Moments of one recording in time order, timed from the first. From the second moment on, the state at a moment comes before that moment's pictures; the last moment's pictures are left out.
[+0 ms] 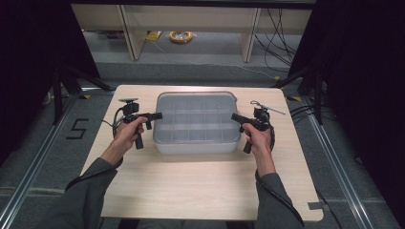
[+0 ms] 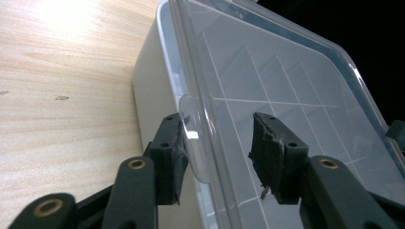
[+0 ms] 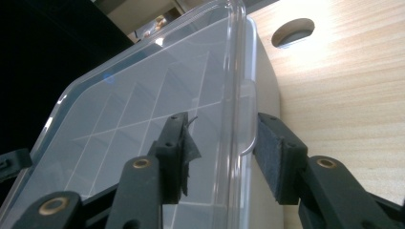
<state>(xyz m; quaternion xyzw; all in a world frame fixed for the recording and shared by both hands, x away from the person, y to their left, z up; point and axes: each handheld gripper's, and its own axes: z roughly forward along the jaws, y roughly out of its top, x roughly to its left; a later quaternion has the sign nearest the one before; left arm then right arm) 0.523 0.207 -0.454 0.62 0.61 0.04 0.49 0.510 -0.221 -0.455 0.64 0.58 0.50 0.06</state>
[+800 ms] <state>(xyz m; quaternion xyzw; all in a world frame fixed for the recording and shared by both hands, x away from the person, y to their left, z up) 0.485 0.225 -0.421 0.60 0.58 0.06 0.55 0.488 -0.222 -0.424 0.59 0.56 0.58 0.07</state>
